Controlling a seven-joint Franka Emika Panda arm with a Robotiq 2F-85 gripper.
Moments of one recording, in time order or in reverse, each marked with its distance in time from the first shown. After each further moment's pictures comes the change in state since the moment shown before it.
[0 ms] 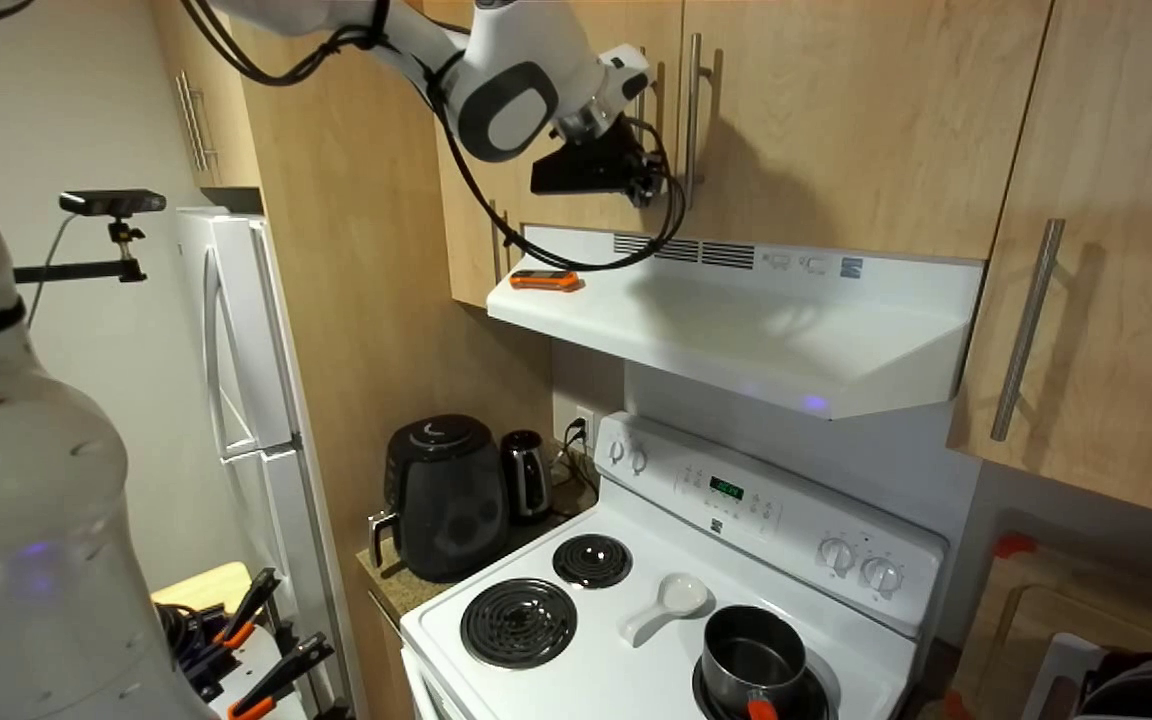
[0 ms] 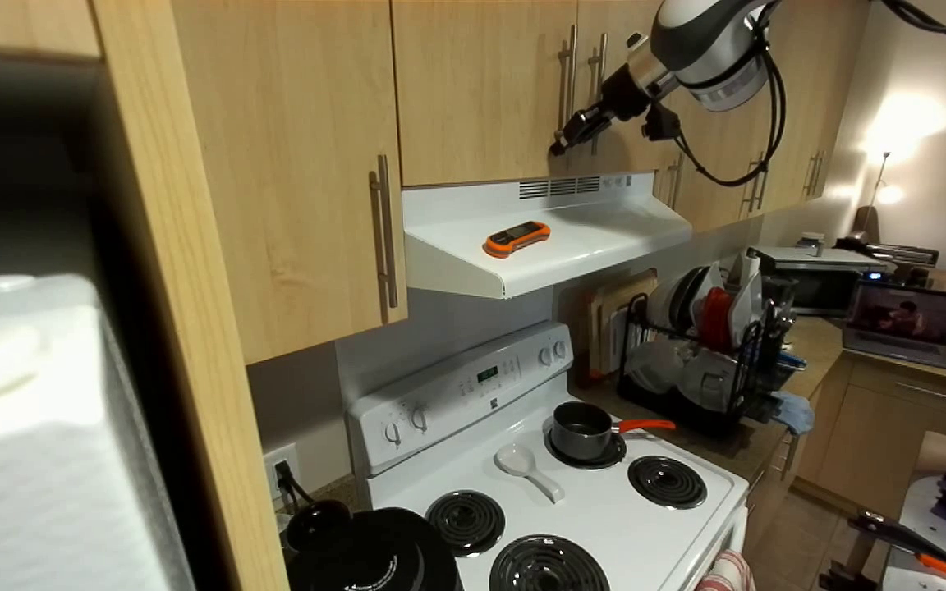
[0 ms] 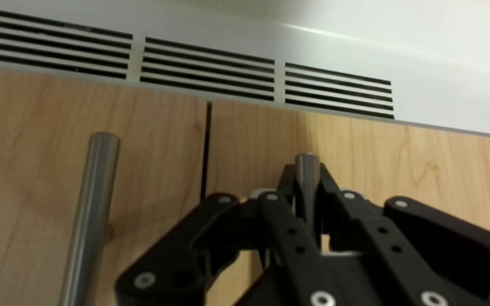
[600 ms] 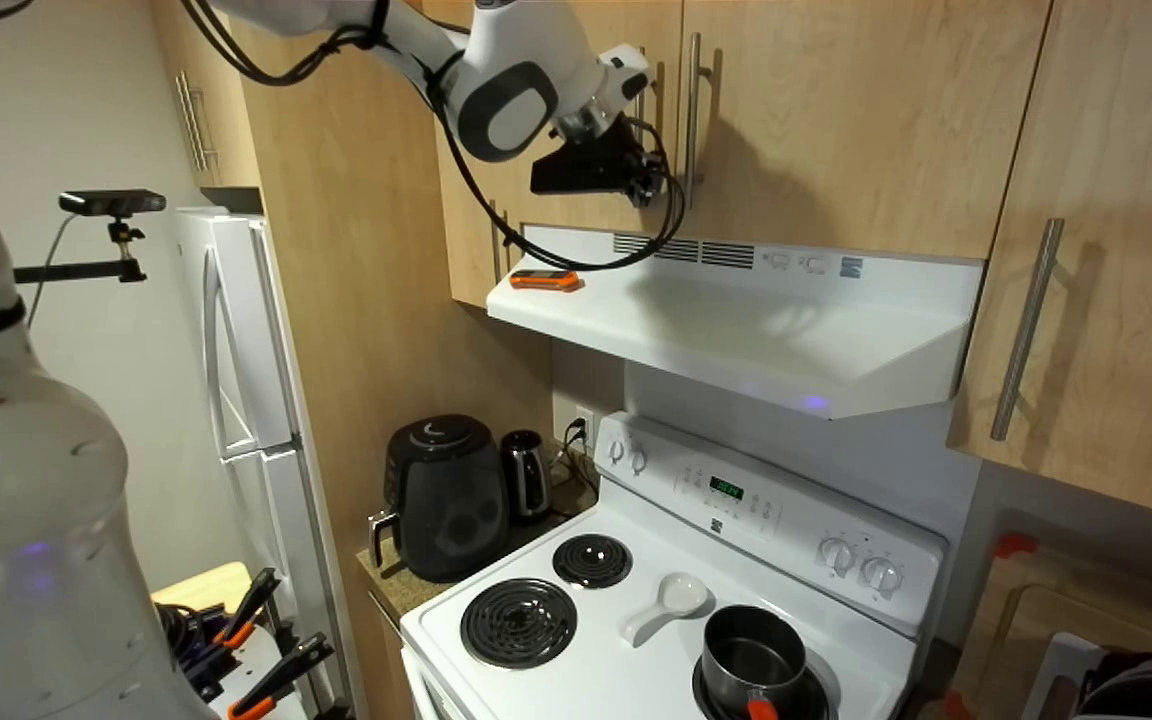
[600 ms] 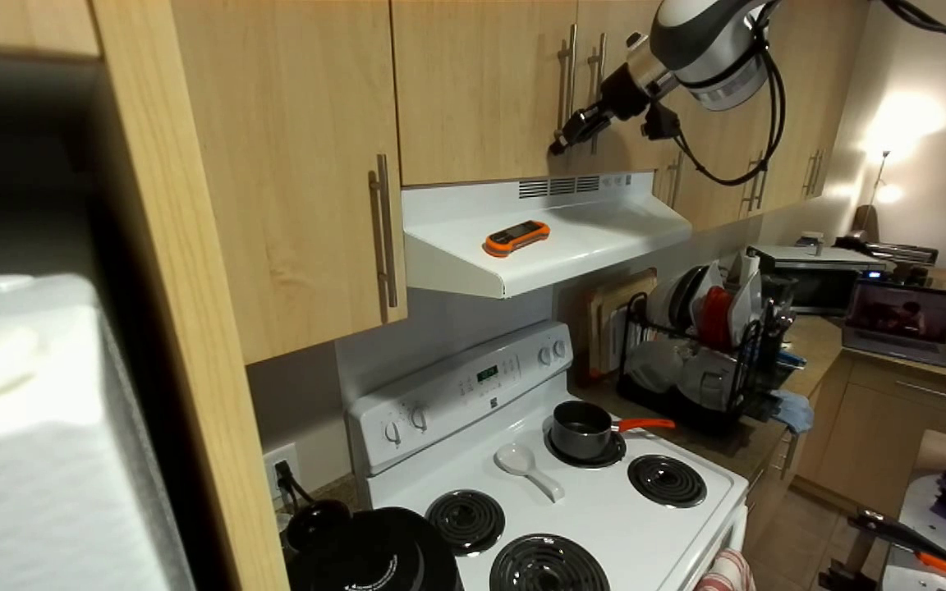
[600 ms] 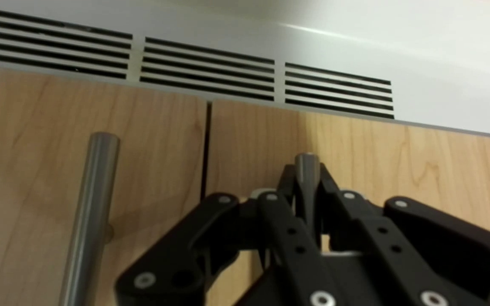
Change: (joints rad) arm 0.001 0.000 -0.001 0.000 0.000 0.000 0.000
